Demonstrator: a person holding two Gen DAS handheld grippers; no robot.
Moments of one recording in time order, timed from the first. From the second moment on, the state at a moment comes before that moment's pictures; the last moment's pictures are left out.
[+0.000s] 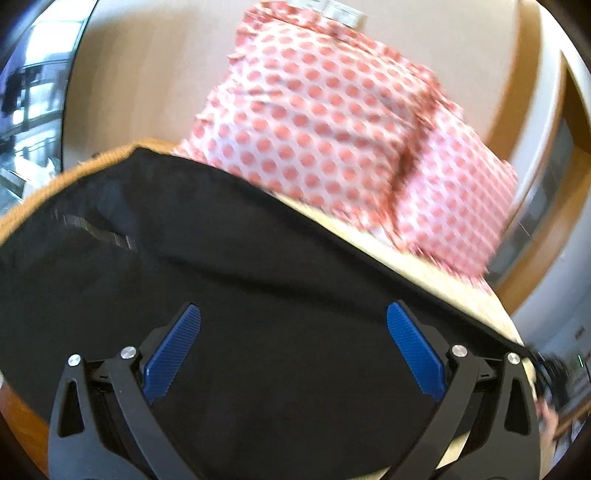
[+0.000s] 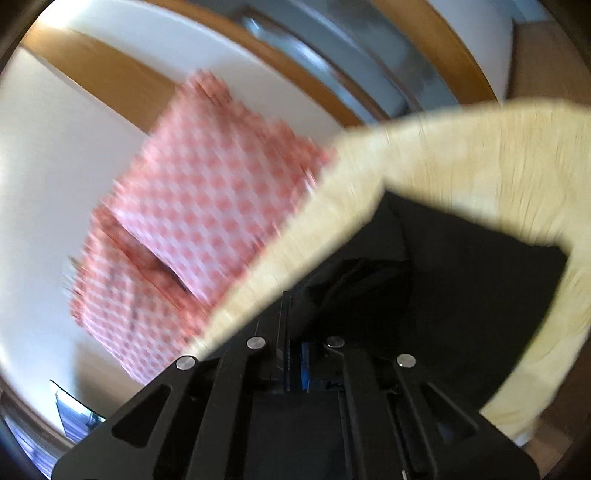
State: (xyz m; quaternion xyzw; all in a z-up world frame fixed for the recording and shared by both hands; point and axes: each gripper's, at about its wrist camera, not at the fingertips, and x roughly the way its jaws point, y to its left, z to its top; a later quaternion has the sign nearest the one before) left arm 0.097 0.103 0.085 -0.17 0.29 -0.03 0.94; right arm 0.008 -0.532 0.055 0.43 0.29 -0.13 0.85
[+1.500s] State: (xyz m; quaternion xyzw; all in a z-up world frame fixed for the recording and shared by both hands) left arm 0.020 0.201 0.046 -0.31 0.35 0.13 0.87; right arm -0.010 -0.577 0.042 0.39 0.34 -0.20 0.83
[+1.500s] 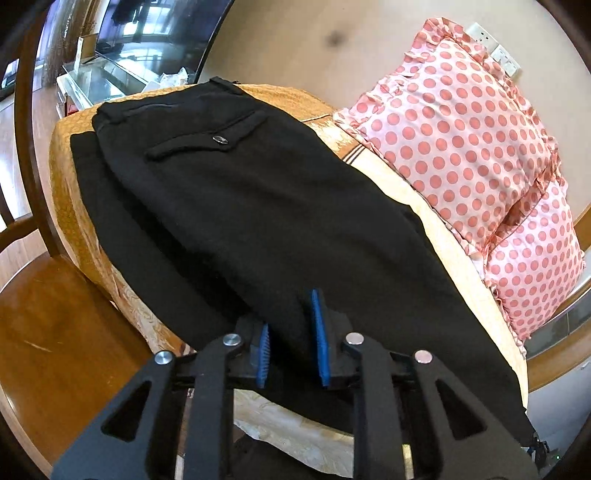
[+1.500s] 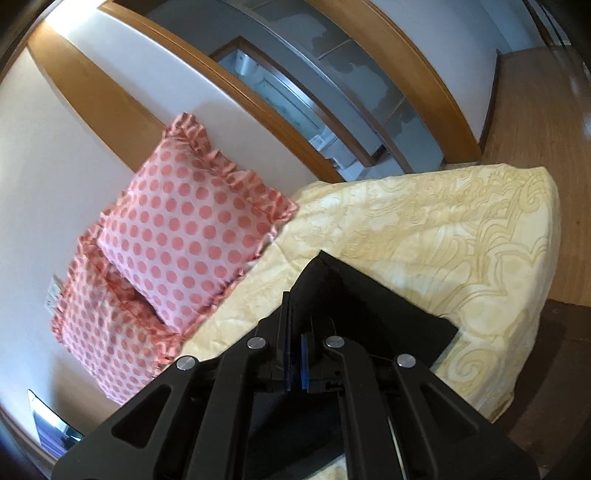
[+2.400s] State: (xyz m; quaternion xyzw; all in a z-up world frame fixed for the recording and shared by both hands) left arm -0.041 0.198 0.069 -0.21 0.27 0.22 0.91; right arm -0.043 -0.583 0.062 0.28 0.40 -0.36 0.80
